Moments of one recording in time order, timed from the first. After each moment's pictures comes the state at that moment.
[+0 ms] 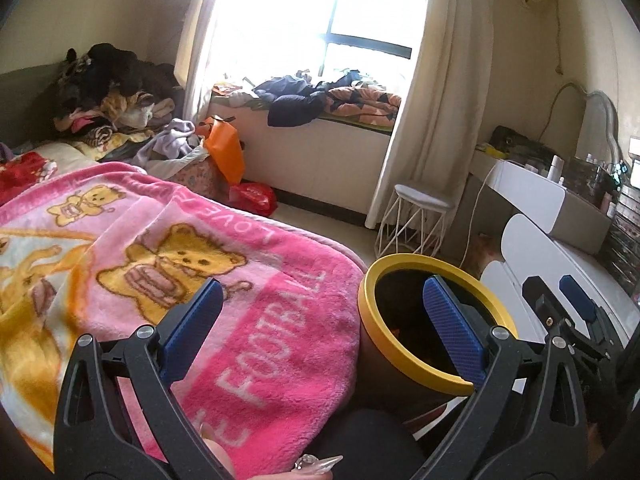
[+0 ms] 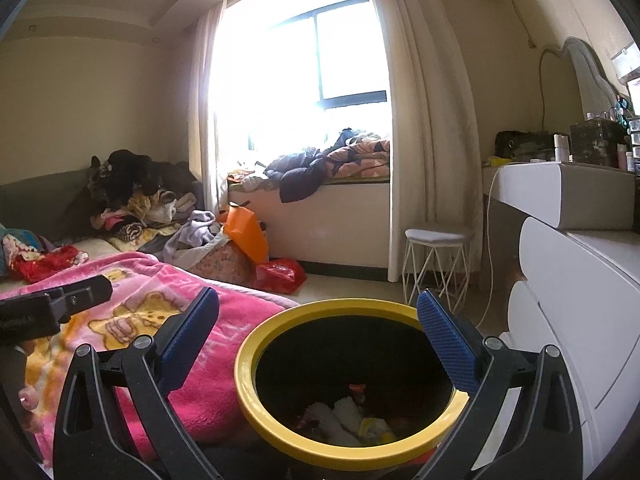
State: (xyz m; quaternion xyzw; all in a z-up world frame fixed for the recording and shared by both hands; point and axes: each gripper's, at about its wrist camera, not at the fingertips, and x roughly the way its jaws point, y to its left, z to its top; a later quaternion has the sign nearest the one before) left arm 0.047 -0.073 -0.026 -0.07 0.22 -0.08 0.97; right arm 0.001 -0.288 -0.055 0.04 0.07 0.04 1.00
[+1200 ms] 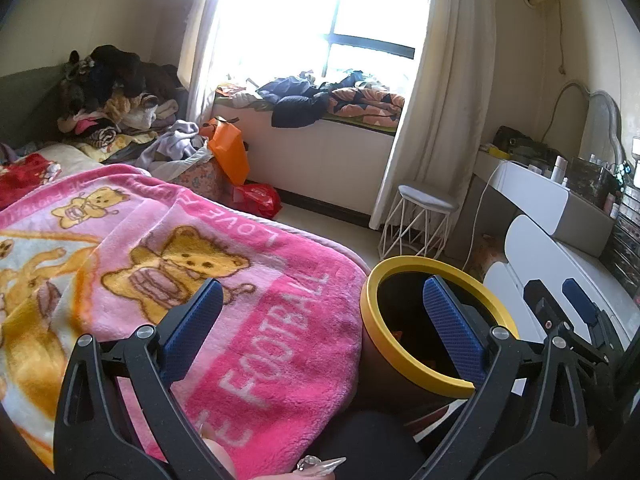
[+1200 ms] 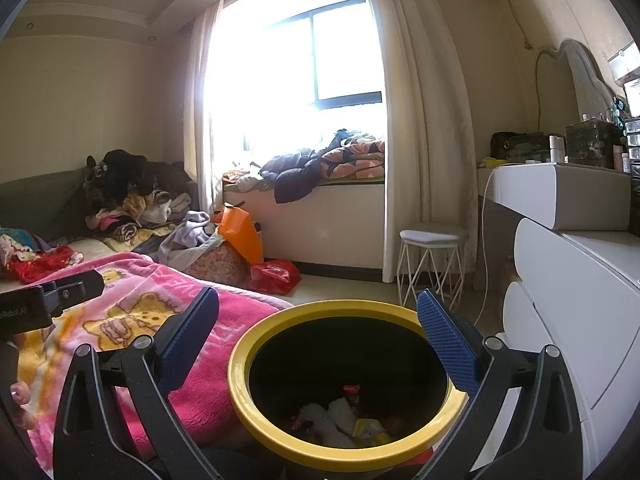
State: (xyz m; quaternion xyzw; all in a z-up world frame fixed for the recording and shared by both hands) left arm 0.046 -0.073 -0.022 -0.07 0.22 -0.08 0.97; right arm -0.004 -0.286 -0.057 0.04 0.07 0.03 1.00
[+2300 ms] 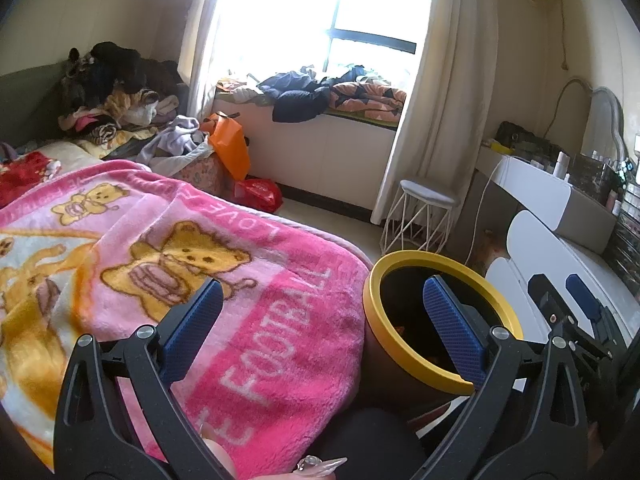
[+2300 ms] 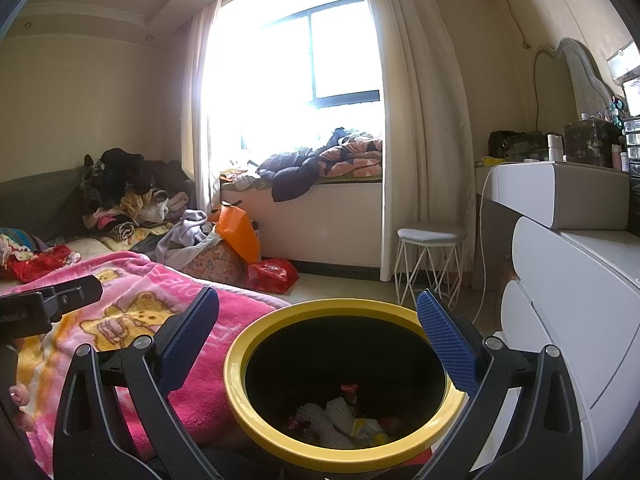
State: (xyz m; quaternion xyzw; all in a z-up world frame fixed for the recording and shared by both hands) left arm 0.046 -0.070 -0.025 -0.07 0.23 -0.08 0.97; right arm -0.003 -0.289 -0.057 0.04 0.07 0.02 1.00
